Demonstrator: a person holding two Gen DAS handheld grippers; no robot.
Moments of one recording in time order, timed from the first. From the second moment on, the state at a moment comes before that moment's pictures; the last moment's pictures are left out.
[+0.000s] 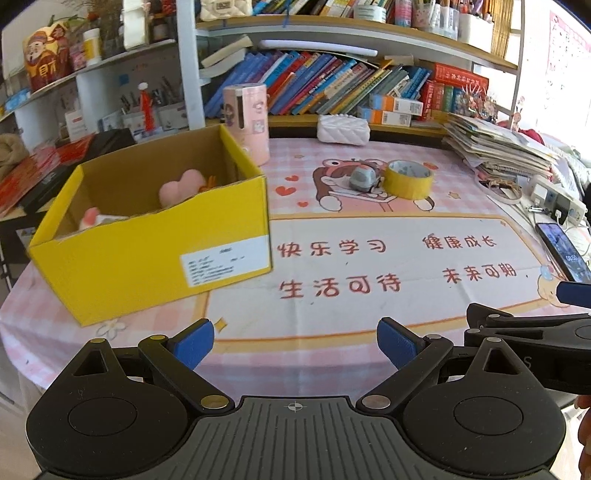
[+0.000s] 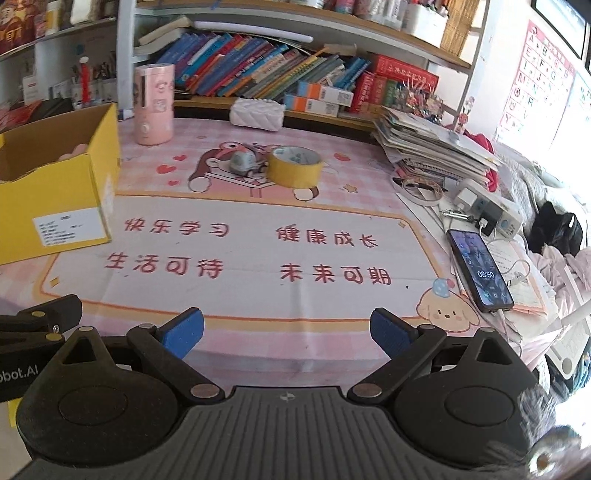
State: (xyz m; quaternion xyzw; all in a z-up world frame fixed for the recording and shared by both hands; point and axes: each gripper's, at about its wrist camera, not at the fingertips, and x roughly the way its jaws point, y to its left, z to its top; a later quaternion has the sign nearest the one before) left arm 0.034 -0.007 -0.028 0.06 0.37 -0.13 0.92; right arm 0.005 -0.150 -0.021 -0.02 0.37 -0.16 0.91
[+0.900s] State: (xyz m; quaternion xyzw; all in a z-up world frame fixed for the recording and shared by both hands) left arm 0.135 -0.101 -0.030 0.05 0.35 -0.10 0.93; right arm 0.133 -0.259 -0.024 0.01 0.38 -0.07 0.92
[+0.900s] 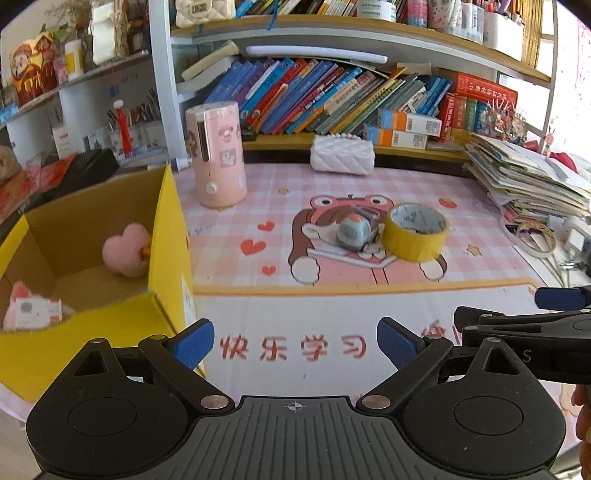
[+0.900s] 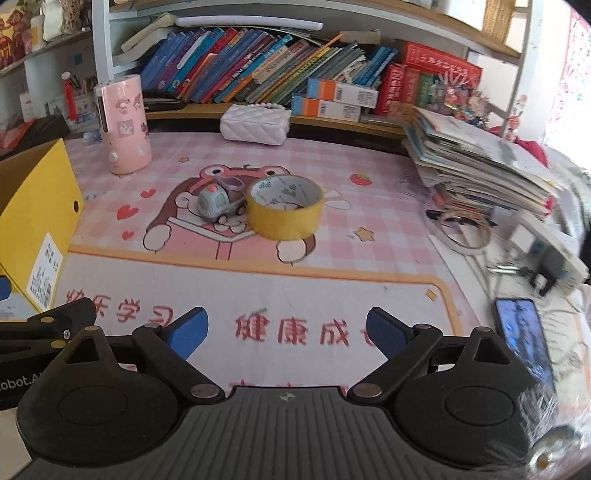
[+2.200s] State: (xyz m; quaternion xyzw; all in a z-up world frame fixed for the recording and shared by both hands) left arm 0.216 -0.148 -0.053 0.07 0.38 -0.08 0.92; right arm 0.269 -0.303 -0.057 -0.02 0.37 -0.01 0.93
